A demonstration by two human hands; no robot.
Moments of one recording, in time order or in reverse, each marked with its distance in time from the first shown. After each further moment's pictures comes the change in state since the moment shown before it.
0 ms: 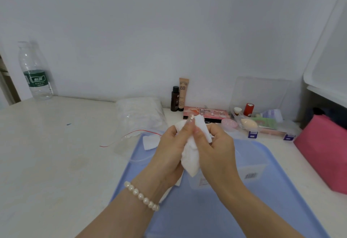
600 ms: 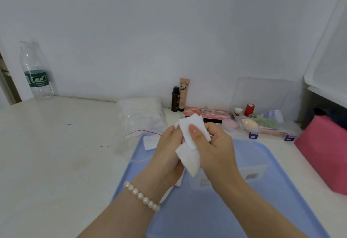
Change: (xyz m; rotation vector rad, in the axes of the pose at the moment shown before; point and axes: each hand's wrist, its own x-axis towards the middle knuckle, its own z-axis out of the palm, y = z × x) left_hand 0.005 -0.005 -0.005 -0.032 -0.009 0.033; right_hand 0.001 -0.004 0.001 0.093 -0.068 0.048
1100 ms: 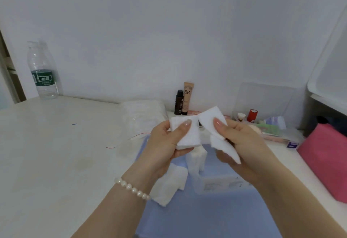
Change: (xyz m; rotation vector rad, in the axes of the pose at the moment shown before) left_hand 0.004 0.029 -0.020 0.235 0.028 0.050; right_hand 0.017 -0.037 -0.035 0.263 -0.303 0.306
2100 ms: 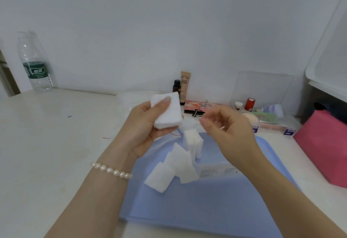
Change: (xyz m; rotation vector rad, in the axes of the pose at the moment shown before) left_hand -0.001 0.025 -0.019 -0.084 0.021 -0.009; right_hand 0.009 0.026 -0.006 -0.631 0.203 -0.439
